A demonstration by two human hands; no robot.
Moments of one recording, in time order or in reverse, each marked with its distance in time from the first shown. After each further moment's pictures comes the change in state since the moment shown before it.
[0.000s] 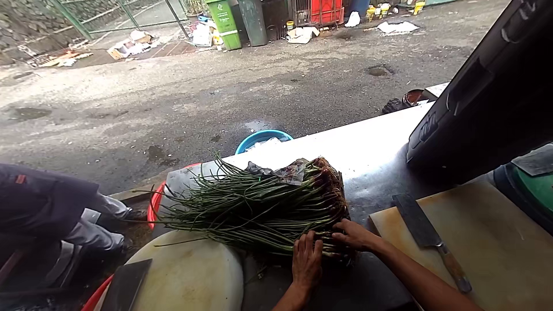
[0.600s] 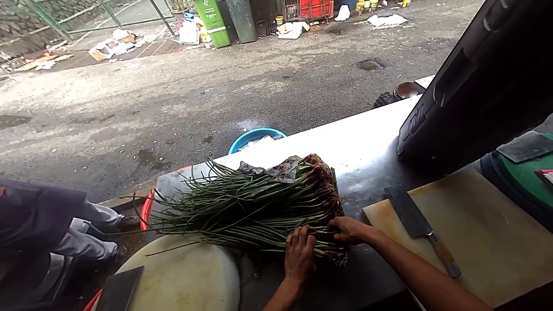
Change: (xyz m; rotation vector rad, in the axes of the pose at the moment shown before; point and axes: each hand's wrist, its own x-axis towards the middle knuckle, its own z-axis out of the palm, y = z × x) left_hand 0.008 -0.010 -0.013 -0.010 -0.042 0.048; right_hand 0.004 0.003 -0.005 -0.164 -0.112 -0.042
